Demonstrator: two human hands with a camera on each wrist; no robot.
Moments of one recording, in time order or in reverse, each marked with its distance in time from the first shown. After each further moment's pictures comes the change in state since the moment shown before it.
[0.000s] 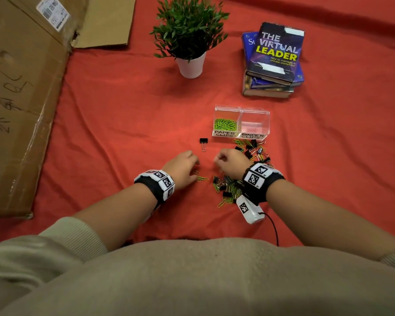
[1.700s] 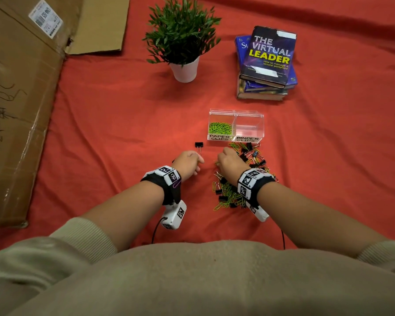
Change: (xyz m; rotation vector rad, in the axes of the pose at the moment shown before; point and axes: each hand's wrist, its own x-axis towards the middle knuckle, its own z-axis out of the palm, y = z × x) left_hand 0.038 0.030 -0.003 -0.899 0.049 -0.434; right_hand 0.023 0.034 0.011 -0.465 0.064 -0.234
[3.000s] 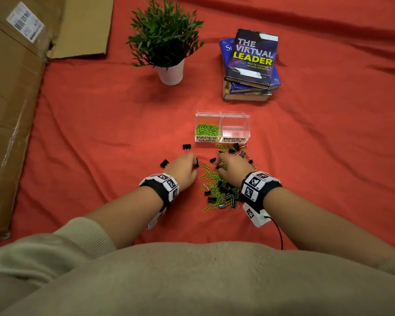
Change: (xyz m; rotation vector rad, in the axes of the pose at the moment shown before) left_hand -0.008 -0.003 0.015 0.769 0.049 0.353; right_hand -0.036 0.017 -0.035 0.174 -0.063 0.198
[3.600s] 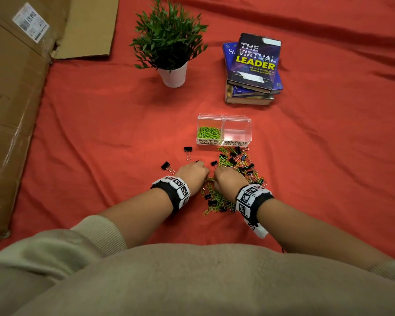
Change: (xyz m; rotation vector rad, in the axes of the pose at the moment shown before) left_hand 0.006 0.020 0.011 0.349 -0.134 0.223; right_hand -0.007 -0.010 0.028 -0.224 -0.054 -0.111
